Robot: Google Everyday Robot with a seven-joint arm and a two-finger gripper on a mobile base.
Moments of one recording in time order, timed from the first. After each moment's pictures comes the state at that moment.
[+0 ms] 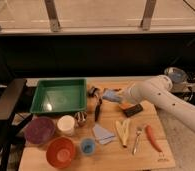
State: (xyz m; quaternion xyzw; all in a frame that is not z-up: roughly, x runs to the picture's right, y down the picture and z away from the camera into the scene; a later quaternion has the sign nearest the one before) arm 0.146 0.056 0.774 -0.04 -0.20 -0.34 0.92
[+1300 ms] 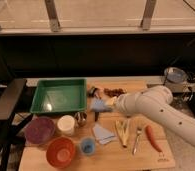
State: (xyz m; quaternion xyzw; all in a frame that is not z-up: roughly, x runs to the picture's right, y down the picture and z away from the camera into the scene) arm 0.068 0.104 0.683 0.03 -0.26 -0.45 0.85
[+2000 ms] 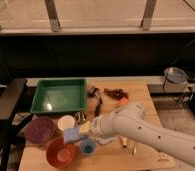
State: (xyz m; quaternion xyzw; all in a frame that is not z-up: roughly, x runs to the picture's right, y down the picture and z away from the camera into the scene) arm -0.054 0.214 0.648 0.02 -0.40 -0.55 0.74
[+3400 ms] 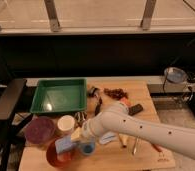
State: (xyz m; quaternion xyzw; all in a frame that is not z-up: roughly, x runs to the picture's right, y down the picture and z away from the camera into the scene) arm -0.086 0.238 0.680 -0.01 -0.46 -0.56 0.69
